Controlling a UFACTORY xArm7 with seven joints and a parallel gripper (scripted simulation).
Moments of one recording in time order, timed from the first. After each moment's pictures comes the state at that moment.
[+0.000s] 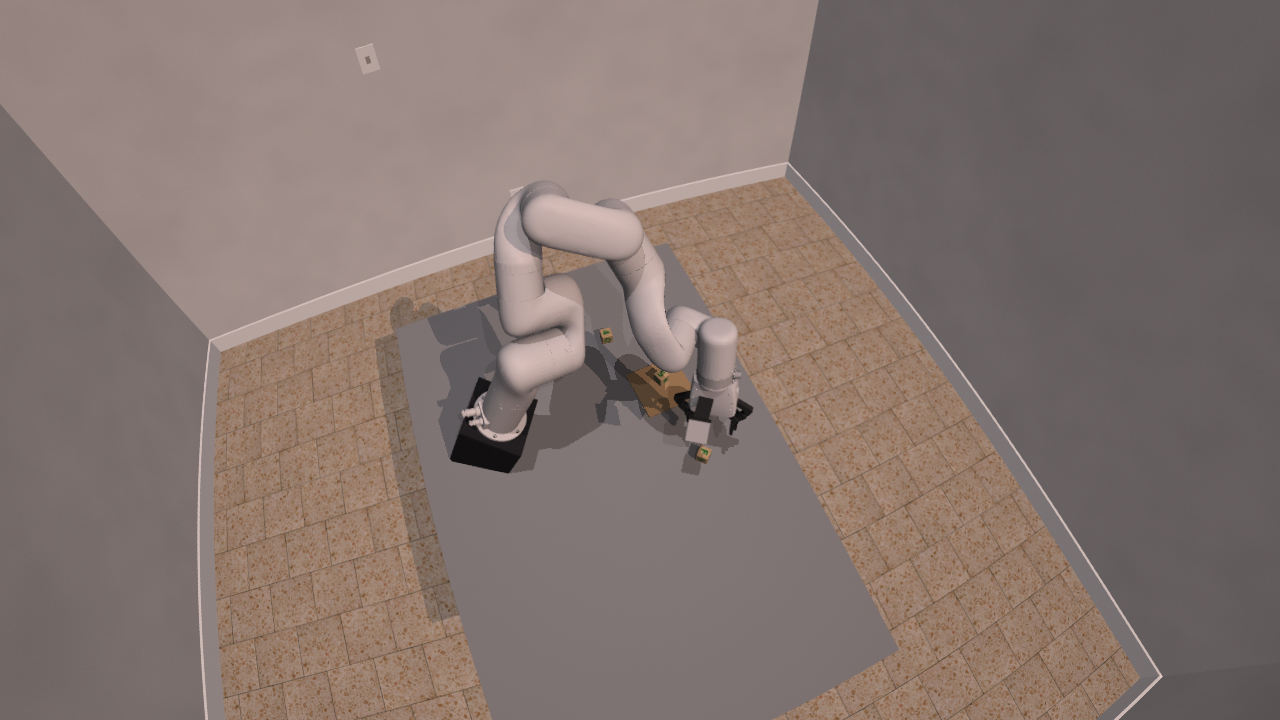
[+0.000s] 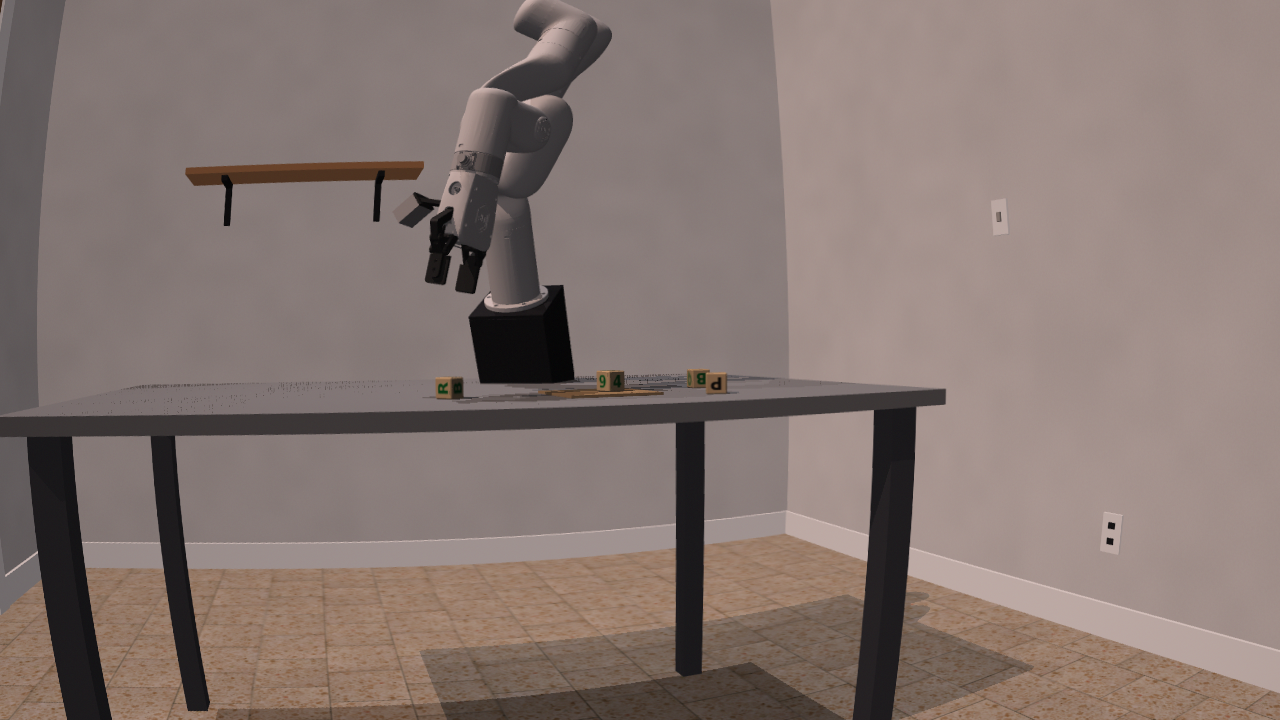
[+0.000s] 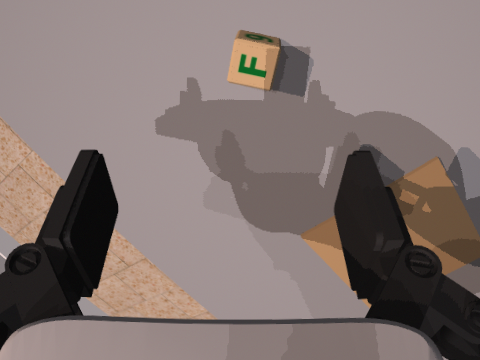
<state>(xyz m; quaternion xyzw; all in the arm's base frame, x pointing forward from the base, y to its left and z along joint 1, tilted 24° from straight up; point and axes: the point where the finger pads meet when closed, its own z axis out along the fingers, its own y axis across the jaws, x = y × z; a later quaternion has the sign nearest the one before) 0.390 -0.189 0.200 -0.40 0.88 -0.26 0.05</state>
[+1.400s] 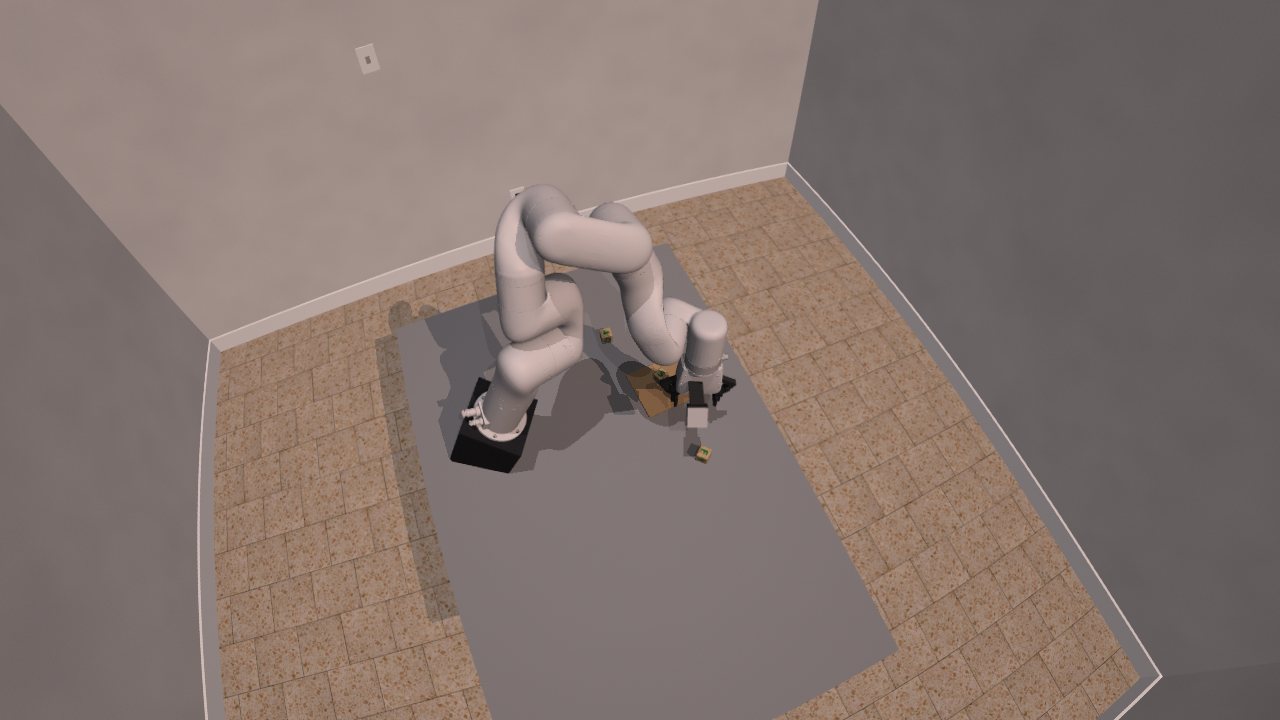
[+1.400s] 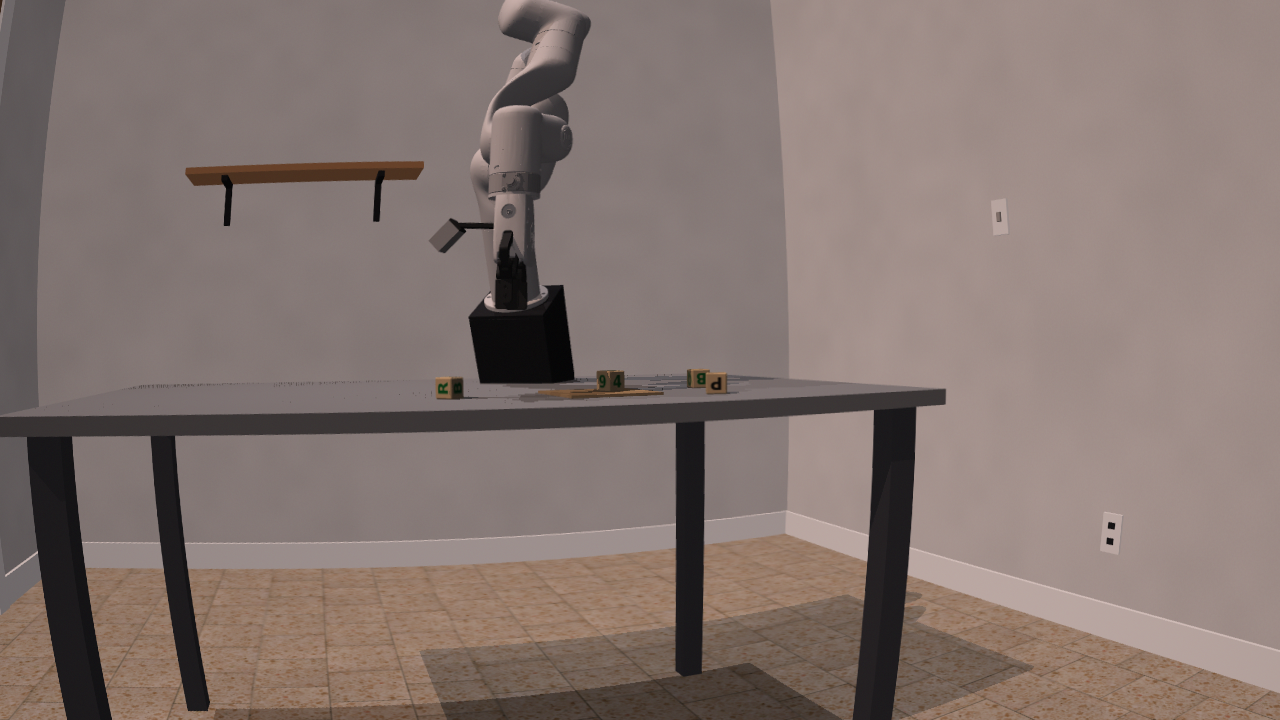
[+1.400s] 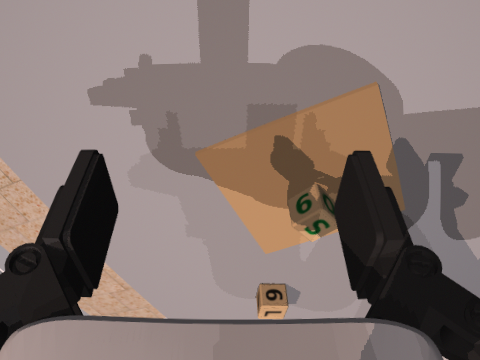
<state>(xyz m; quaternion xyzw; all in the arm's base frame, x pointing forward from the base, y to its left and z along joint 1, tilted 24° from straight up) 0.409 -0.111 0.154 -0.54 0.82 -0.19 0.07</state>
